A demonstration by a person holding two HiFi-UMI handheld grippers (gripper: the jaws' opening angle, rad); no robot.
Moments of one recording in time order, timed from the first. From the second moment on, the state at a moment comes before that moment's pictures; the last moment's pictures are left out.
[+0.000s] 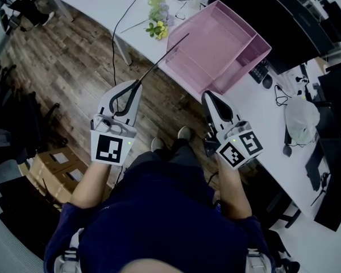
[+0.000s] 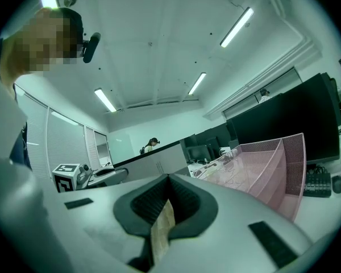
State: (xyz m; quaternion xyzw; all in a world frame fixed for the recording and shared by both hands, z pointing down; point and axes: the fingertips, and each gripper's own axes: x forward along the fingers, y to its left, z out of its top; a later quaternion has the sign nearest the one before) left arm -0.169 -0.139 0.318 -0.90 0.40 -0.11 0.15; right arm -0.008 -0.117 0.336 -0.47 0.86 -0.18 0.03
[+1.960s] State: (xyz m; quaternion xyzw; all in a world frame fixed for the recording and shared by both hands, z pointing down) left arm -0.048 -0.273 0.344 -0.88 0.41 -0.17 0.17; right arm 0.098 -0.266 0.344 -0.42 0.89 -0.20 0.05
